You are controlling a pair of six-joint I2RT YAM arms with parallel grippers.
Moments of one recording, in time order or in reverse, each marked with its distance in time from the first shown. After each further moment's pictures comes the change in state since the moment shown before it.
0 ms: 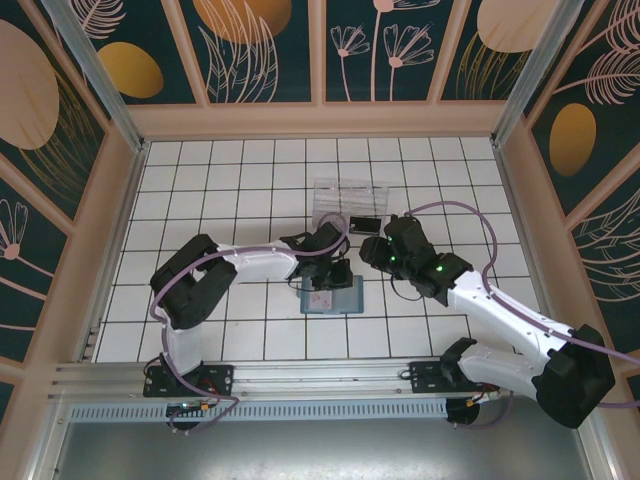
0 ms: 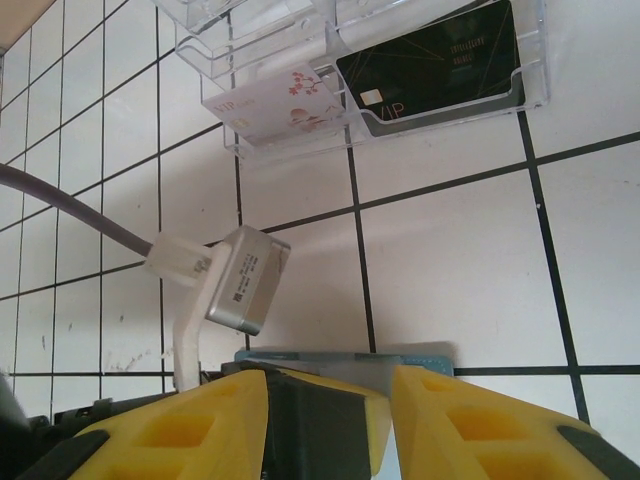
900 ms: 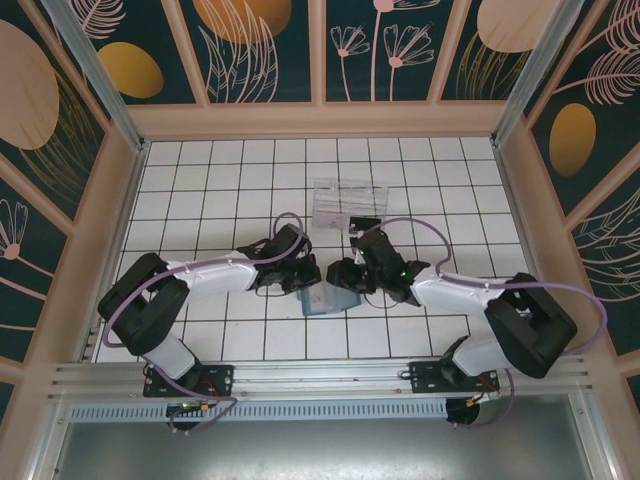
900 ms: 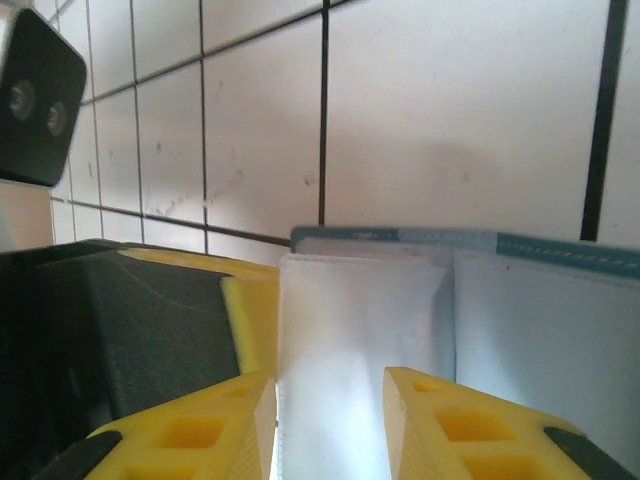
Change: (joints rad) left arm 0.104 -0.269 -0.285 0.099 -0.047 -0.130; right arm 0.087 0.297 -0.104 0.381 -0.322 0.047
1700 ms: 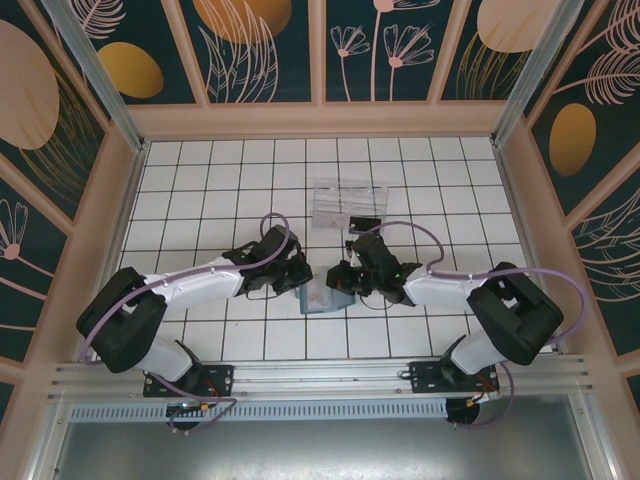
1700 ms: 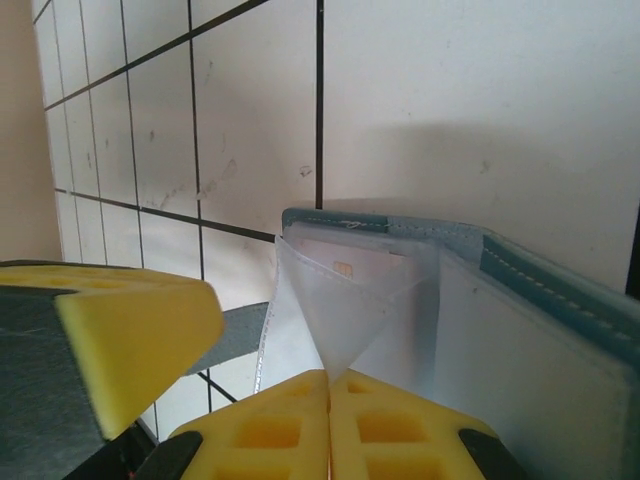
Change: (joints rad) left arm 0.021 -0.129 -0.084 -0.016 -0.055 -0.040; right arm 0.004 0.113 -0.039 0.164 -0.082 0.037
